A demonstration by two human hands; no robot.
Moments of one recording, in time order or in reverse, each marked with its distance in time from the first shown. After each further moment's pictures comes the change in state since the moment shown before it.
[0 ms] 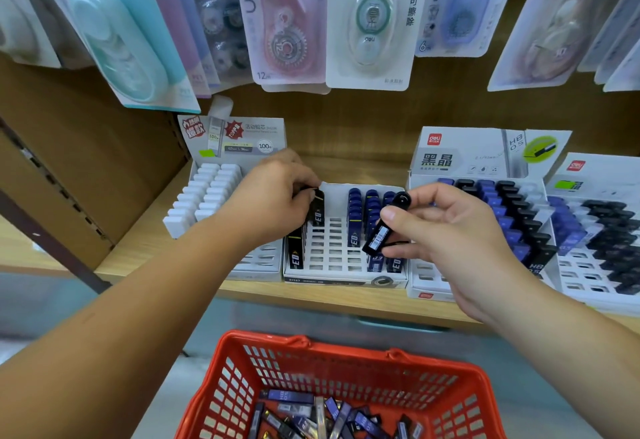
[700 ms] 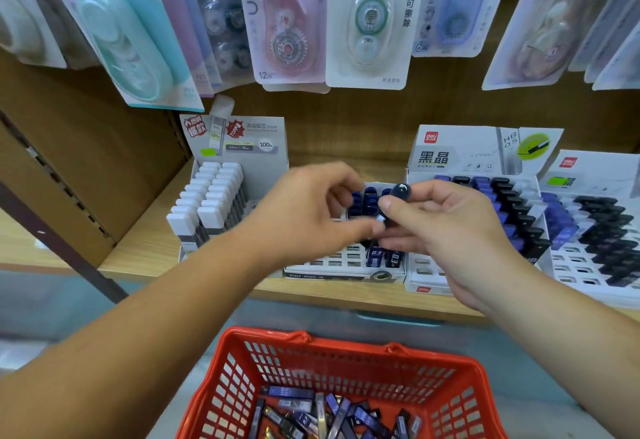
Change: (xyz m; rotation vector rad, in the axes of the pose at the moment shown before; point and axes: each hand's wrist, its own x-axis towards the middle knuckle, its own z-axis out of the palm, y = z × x) left_hand -0.025 0.055 -0.006 -0.205 -0.080 0.049; right_hand -0.004 -0.009 0.007 0.016 0.037 0.037
